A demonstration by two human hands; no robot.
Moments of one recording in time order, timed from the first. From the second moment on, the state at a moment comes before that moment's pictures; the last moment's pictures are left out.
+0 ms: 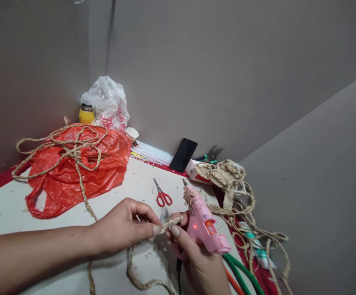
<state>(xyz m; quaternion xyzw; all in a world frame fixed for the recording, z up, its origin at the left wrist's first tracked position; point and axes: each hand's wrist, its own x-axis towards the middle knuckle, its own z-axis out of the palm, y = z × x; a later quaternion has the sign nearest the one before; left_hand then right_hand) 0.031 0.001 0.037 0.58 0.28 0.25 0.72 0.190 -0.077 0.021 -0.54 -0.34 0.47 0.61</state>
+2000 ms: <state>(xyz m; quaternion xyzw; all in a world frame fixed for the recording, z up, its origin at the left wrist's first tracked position) 0.027 0.030 0.023 0.41 0.33 0.32 0.79 0.198 -0.083 0.058 -0.60 -0.60 0.32 0.42</state>
